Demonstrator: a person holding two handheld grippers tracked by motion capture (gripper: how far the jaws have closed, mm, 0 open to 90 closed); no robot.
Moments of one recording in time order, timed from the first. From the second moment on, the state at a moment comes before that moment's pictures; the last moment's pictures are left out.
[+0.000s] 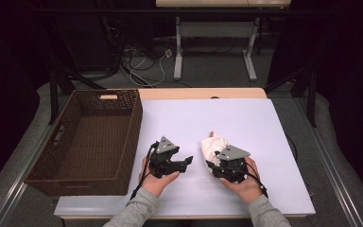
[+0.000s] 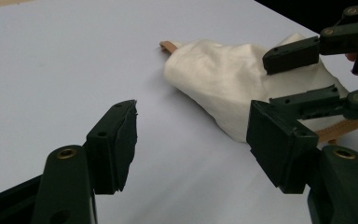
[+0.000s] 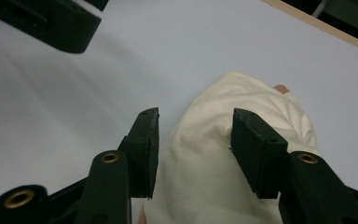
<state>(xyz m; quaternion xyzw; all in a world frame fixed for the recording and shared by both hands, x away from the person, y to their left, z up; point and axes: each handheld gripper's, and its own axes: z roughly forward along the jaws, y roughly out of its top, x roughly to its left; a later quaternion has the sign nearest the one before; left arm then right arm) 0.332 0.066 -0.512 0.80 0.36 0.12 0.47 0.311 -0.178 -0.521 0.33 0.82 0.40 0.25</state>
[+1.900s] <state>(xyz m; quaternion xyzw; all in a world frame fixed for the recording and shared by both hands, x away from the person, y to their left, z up) 0.332 0.068 -0.515 0.79 0.37 0.12 0.47 0.326 -0.171 -0.537 0.36 0.83 0.37 0.21</state>
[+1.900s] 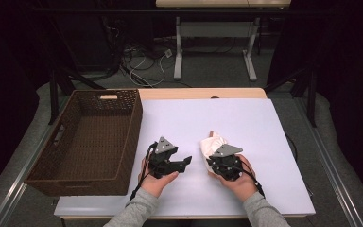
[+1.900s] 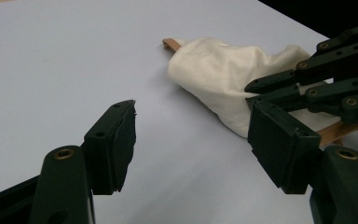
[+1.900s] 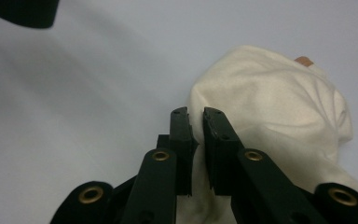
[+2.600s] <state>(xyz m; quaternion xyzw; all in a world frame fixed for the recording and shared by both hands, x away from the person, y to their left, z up) 0.333 0.085 -0.503 0.78 0.39 0.13 0.47 0.322 -0.158 -0.480 0.37 0.77 0.50 0.14</state>
